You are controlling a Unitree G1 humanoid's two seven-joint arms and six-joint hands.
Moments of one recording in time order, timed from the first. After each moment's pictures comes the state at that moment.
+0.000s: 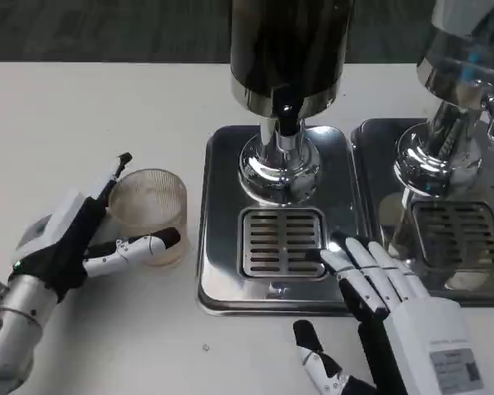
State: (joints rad) left arm -0.46 0.50 -0.19 1.19 0.48 -0.75 0.24; right arm 0.54 -0.24 0.41 -0.30 -1.05 -0.15 -0.54
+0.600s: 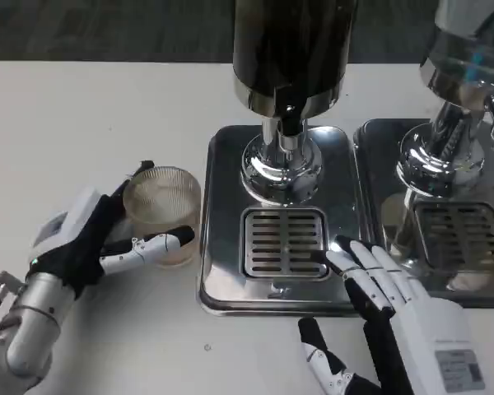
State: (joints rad) left arm -0.48 0.46 -0.22 1.21 0.48 -0.74 0.29; right arm 0.54 -0.24 0.41 -0.29 -0.99 -0.15 -0.54
